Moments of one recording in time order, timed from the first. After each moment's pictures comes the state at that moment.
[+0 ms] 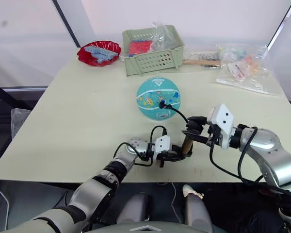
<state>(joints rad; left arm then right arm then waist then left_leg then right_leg) -0.62 0.09 -0.33 1.04 0.09 -0.51 -1.13 -0.24 -0.76 -0.02 -0.46 0.59 0.52 0.86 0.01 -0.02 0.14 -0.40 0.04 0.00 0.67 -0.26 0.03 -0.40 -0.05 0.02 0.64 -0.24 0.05</state>
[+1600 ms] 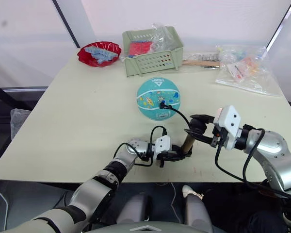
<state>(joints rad) -0.61 0.09 -0.33 1.04 0.10 -0.51 -1.12 -0.09 -0.74 0.01 -0.45 0.49 0.31 0.86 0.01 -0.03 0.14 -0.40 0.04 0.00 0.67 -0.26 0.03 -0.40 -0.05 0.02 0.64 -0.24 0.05</state>
